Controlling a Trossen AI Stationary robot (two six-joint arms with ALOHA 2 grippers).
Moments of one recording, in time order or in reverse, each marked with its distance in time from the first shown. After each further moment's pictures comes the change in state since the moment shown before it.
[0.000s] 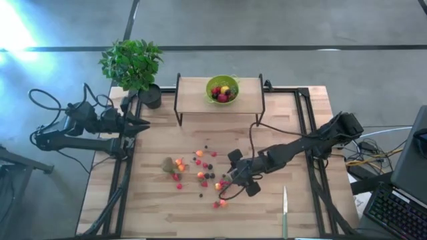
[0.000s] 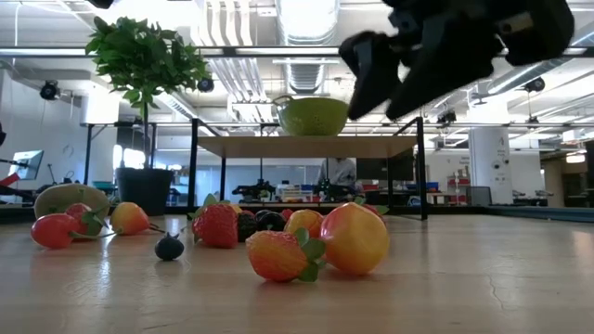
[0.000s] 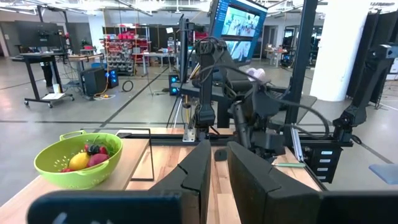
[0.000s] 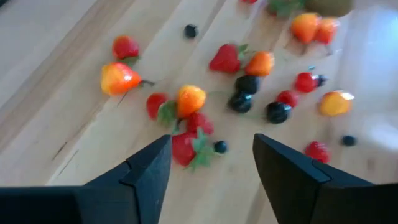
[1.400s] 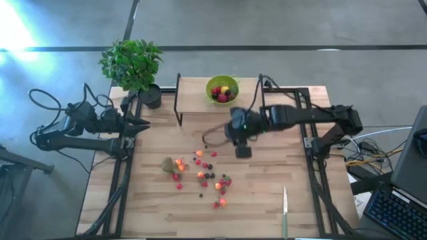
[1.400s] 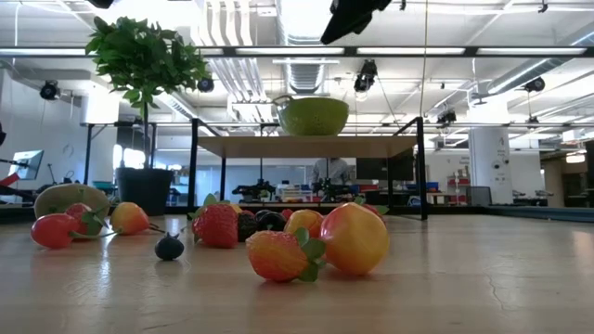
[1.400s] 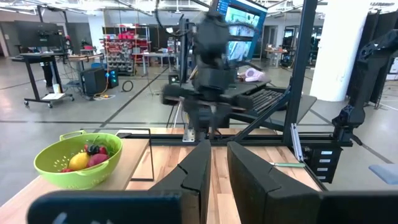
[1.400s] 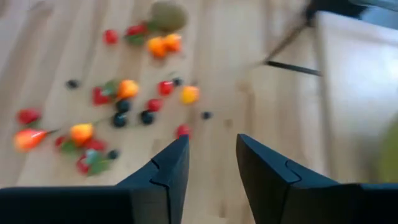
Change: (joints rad) left arm -0.001 0.000 0.000 0.000 0.000 0.000; right arm -0.282 -0.045 0.518 -0.561 0.017 0.090
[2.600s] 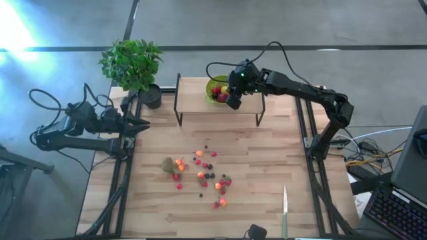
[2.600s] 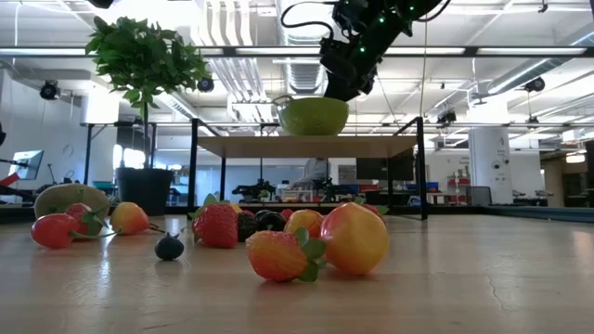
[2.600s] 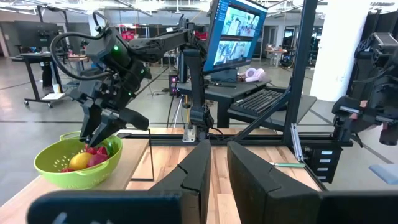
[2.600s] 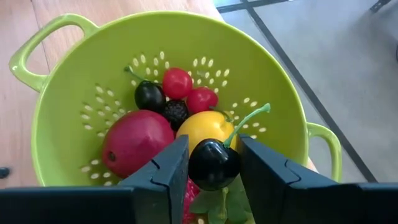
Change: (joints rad) left arm 0.001 0.000 0.000 0.000 0.000 0.000; right arm -0.535 0.095 -0.038 0.254 0.017 0.001
